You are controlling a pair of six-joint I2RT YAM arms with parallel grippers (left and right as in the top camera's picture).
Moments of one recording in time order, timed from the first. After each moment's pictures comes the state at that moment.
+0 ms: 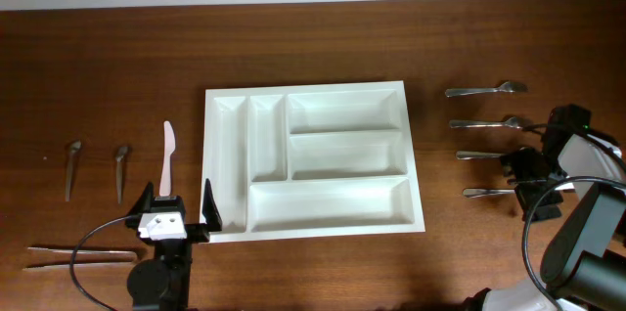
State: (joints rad) left arm 0.02 0.01 0.01 -0.08 -0.02 0.01; right arm -0.48 1.75 1.04 -0.87 0.07 0.92
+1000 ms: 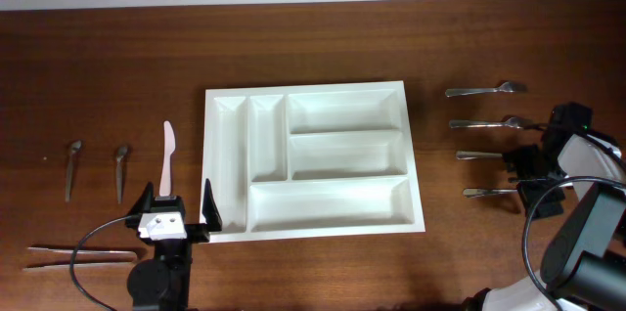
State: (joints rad) left arm 0.02 0.01 0.01 -0.08 -0.02 0.01; right arm -0.48 1.75 1.04 -0.82 0.09 0.92
